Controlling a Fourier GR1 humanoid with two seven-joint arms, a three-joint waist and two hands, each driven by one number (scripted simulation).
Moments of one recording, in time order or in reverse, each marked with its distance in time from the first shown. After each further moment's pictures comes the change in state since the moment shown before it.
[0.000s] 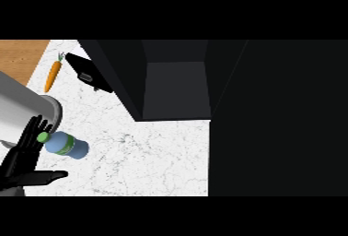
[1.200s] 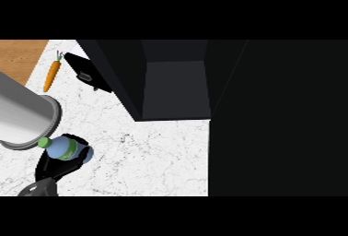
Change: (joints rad) left arm -0.204 -0.036 -0.017 0.484 0.005 -0.041 -0.178; right arm 0.110 -0.006 0.030 -0.002 0.035 0.030 -0.096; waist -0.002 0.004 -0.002
